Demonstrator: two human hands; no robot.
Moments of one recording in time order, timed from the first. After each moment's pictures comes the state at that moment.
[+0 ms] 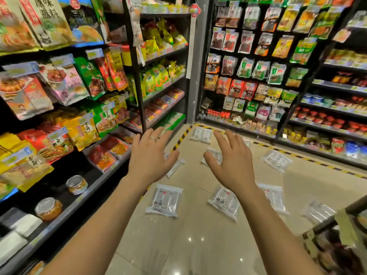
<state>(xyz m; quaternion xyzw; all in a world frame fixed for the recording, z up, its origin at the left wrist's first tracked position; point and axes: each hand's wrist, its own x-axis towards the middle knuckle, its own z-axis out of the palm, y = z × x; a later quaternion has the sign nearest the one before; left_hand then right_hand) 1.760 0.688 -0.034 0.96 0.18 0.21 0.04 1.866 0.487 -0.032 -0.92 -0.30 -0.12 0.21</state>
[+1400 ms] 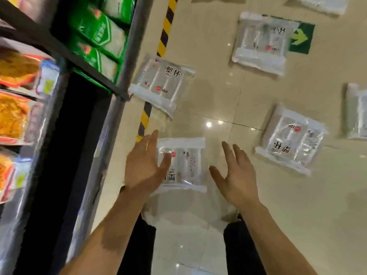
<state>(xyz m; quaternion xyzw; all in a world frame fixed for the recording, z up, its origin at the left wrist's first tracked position) 2.184 1.033 -0.687 0.94 0.23 -0.13 0.23 2.243 0.798 -0.698 -0.94 -0.10 0.26 0.21</state>
